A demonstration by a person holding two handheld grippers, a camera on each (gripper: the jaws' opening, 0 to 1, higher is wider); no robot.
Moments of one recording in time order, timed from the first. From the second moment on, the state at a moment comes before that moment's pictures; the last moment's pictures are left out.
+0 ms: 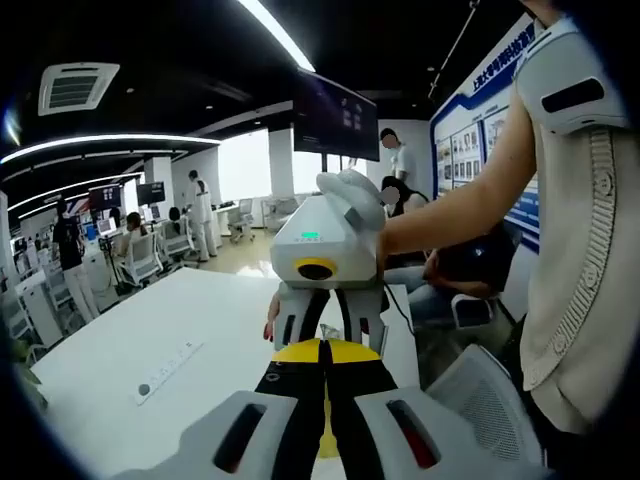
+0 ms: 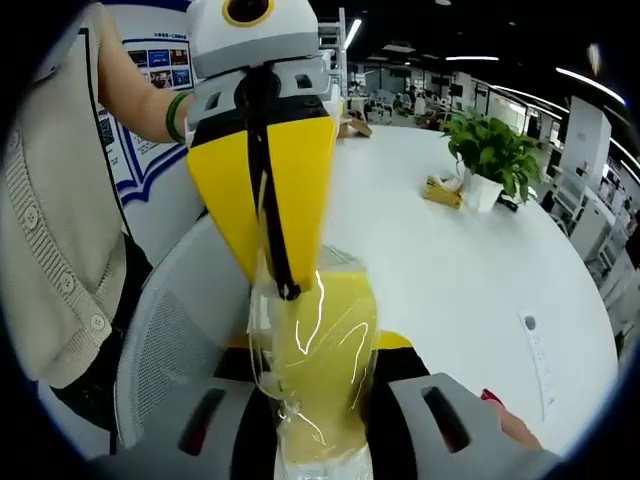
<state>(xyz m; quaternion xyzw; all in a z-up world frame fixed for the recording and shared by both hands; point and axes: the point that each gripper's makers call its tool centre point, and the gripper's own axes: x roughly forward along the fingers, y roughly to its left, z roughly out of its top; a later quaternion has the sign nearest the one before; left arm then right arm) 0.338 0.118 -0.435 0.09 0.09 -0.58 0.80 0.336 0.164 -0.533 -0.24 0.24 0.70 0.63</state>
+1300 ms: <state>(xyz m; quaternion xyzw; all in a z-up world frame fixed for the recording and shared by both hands) 0.291 0.112 -0.425 0.13 0.06 -0.59 0.79 0.295 0.151 -0.526 -0.29 0.26 0.69 0.61</state>
